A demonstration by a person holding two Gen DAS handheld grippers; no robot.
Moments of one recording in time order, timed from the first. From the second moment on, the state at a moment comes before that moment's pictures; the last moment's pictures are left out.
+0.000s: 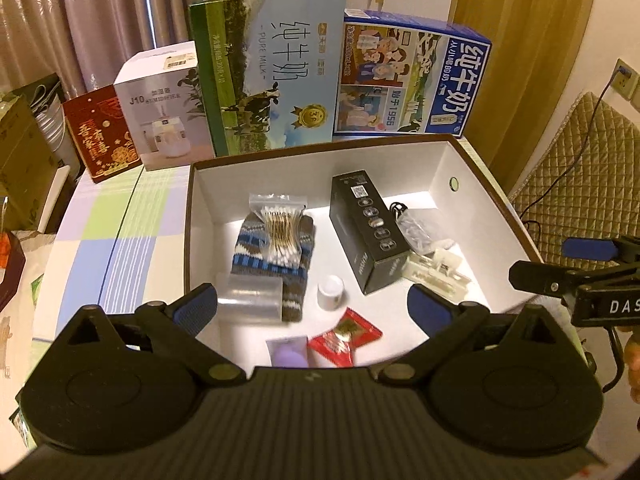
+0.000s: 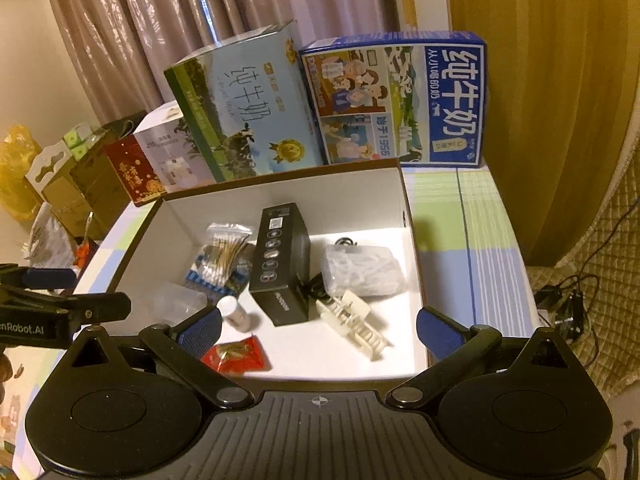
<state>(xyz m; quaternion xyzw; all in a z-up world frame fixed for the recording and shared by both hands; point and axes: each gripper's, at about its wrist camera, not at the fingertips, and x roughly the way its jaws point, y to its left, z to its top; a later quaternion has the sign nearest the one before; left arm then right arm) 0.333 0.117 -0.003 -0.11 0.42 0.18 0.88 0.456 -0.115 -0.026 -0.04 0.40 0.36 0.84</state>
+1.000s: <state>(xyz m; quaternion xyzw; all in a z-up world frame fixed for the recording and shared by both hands) 0.189 0.010 0.020 -0.14 0.39 0.22 0.88 0.342 -0.198 0.000 -0.05 0.39 0.39 0.83</state>
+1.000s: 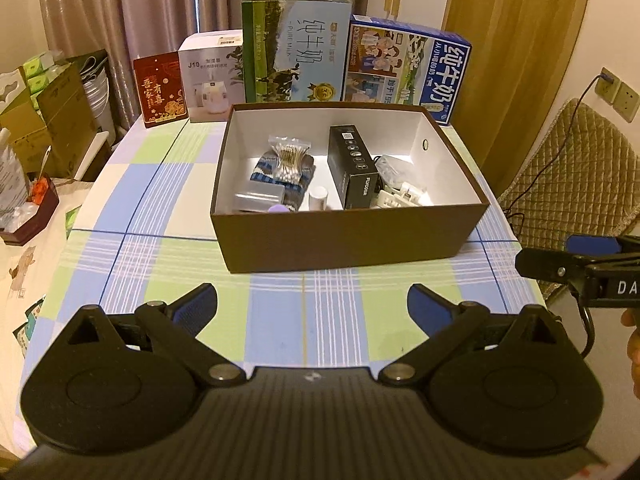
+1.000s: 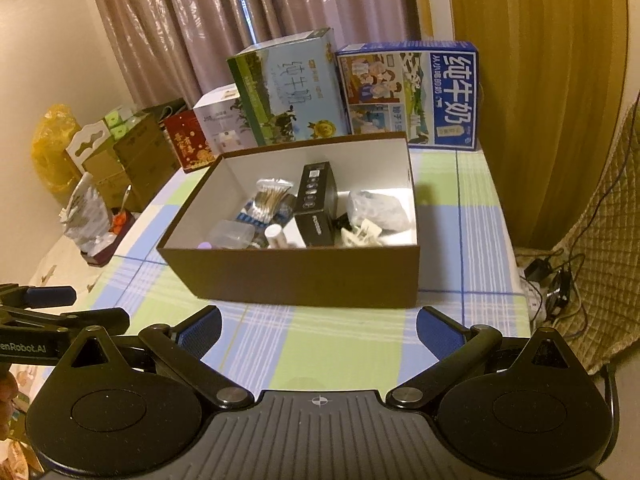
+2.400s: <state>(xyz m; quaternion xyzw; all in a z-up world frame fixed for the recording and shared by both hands) 0.045 0.009 0.017 -0.12 0.42 0.14 0.89 0.162 -0.194 -0.005 -0.05 0.42 0.32 0.84</state>
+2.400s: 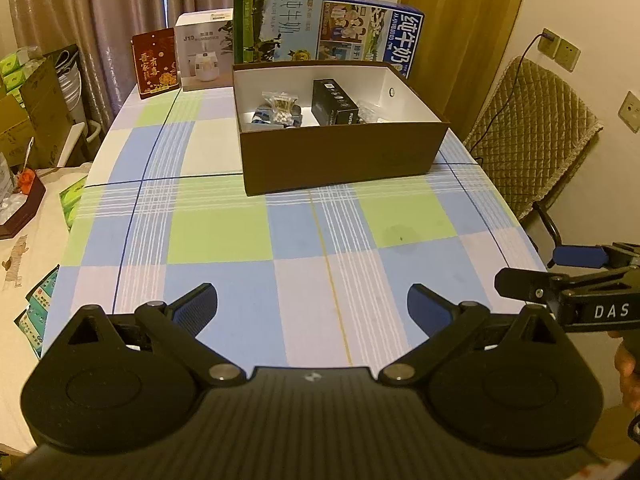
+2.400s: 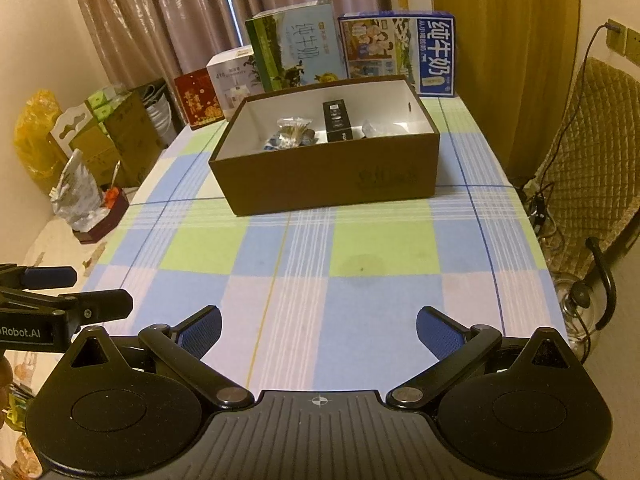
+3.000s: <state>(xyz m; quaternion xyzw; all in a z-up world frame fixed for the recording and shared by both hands) 0.038 0.012 0.017 -0.12 0.41 0.14 0.89 0.156 -0.191 -0.006 -0.05 0.42 0.33 0.84</state>
